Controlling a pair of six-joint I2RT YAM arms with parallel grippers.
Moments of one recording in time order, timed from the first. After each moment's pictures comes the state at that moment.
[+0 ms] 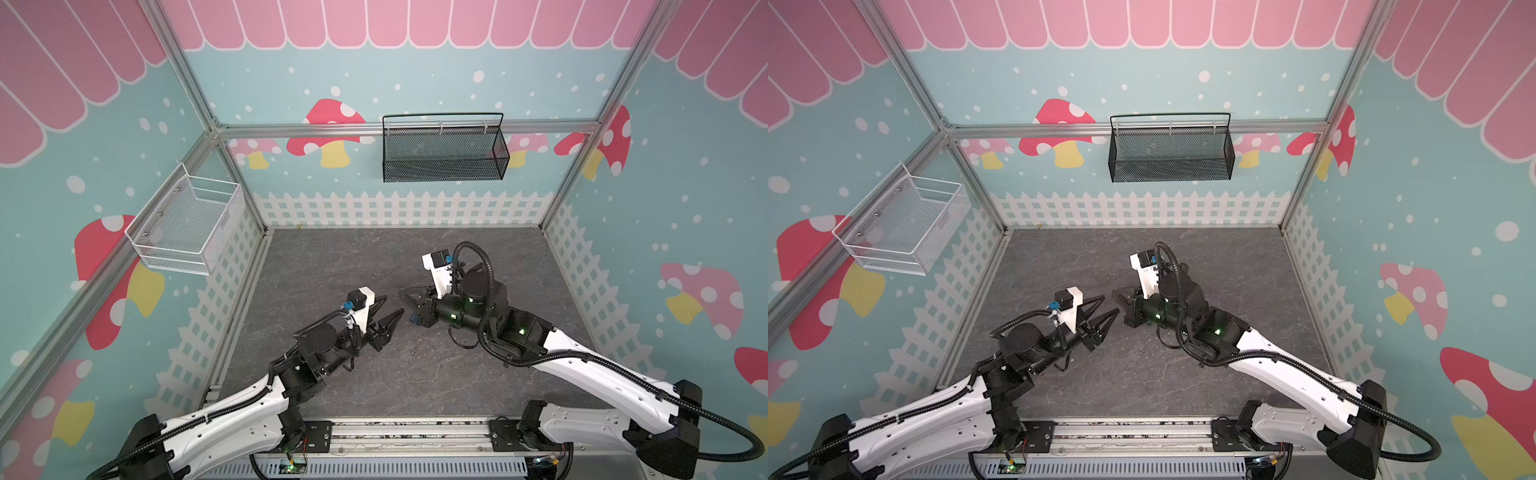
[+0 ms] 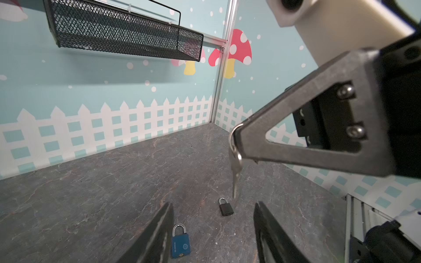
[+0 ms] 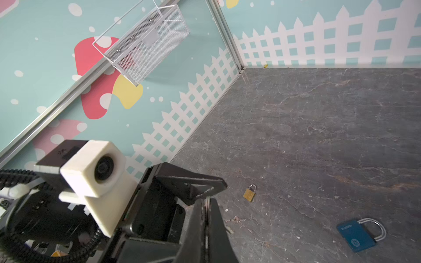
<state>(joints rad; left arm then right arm) -0.90 0.88 0.49 0.43 -0.10 -0.14 0.94 1.14 1.08 -0.20 -0.08 0.55</state>
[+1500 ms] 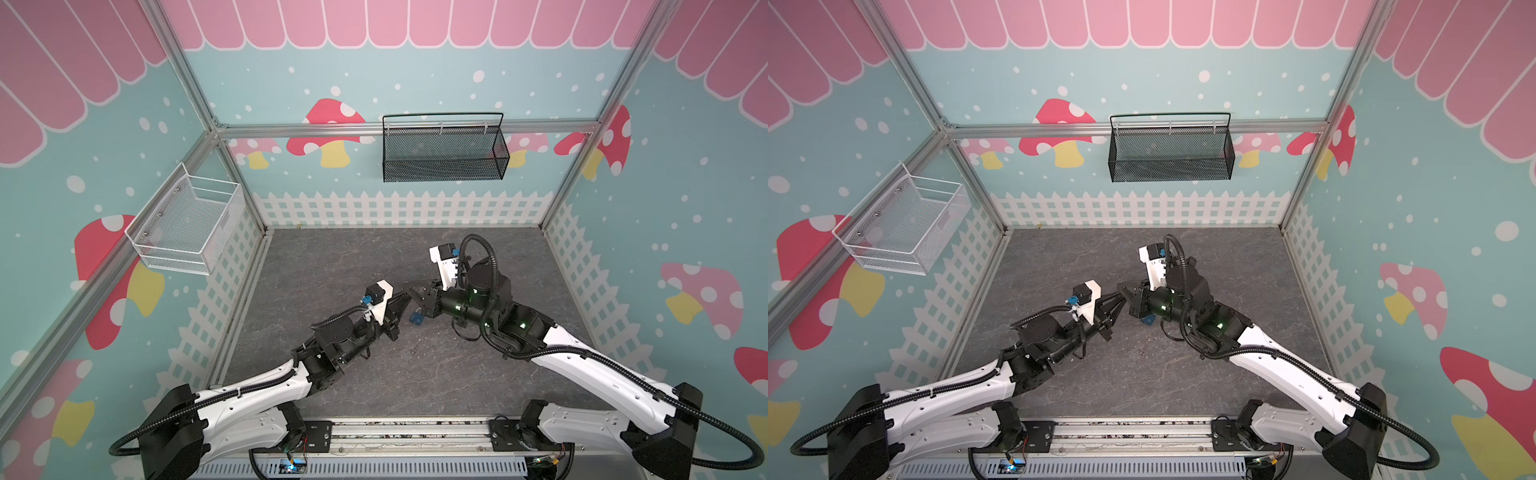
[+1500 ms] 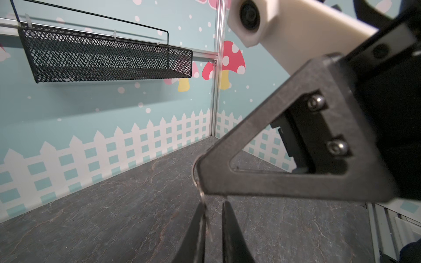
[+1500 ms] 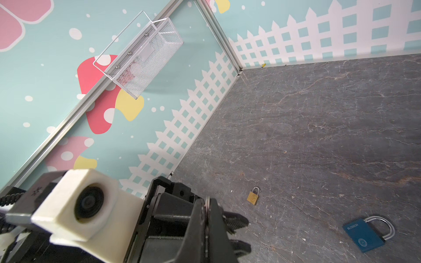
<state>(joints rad) -0.91 1.07 0.55 0.63 -0.08 -0.06 0.86 1.14 1.07 -0.16 -0.16 0.62</state>
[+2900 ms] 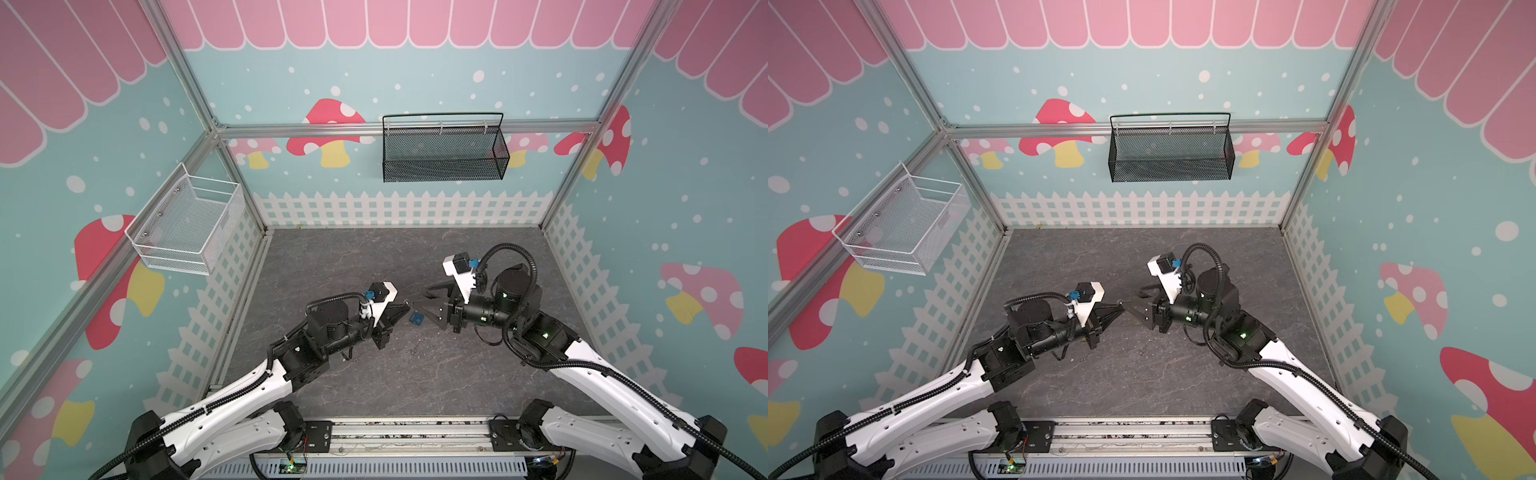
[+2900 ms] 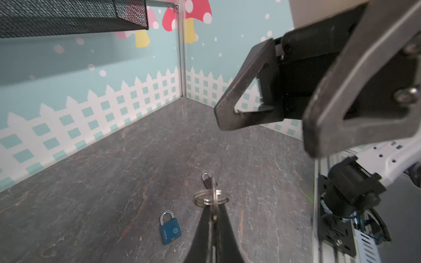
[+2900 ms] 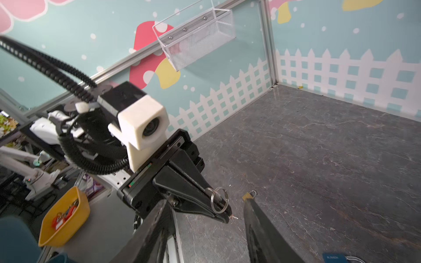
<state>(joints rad) -0.82 0.94 0.71 0.07 0.25 -0.03 0.72 0.98 0.92 -0.10 -0.55 0.28</state>
